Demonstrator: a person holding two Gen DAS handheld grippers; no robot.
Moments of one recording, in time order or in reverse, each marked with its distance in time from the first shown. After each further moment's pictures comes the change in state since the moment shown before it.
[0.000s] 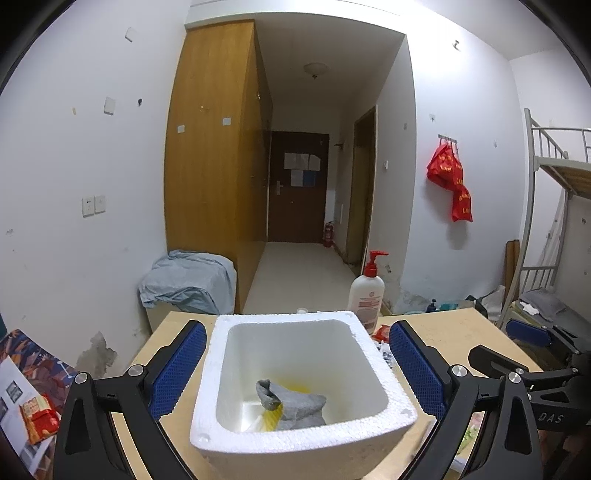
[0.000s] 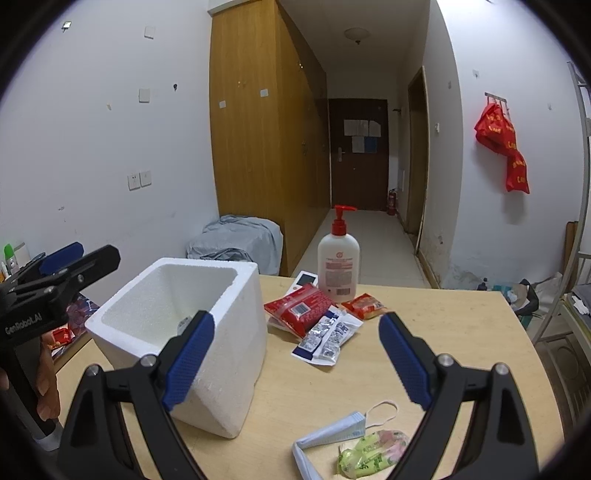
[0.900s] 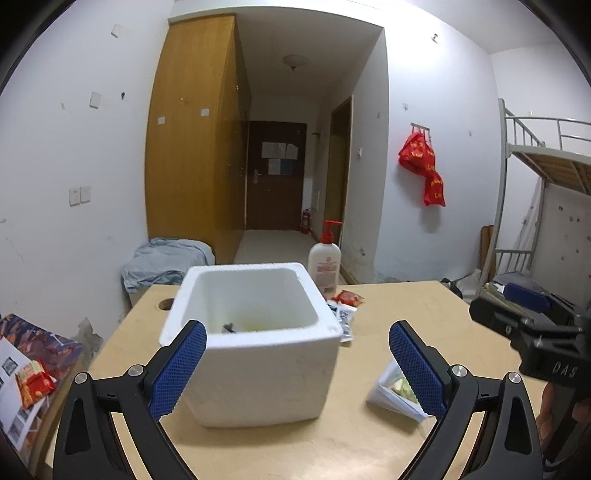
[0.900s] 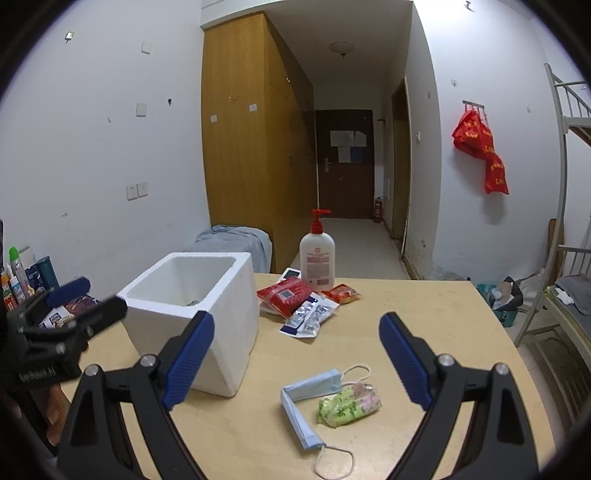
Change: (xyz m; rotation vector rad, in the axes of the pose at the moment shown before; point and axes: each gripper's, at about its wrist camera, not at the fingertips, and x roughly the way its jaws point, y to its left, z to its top) left arm -0.065 -0.042 -0.047 0.016 0.048 -0.084; right arm -0.076 -0.006 -0.029 0.020 -0.048 -0.045
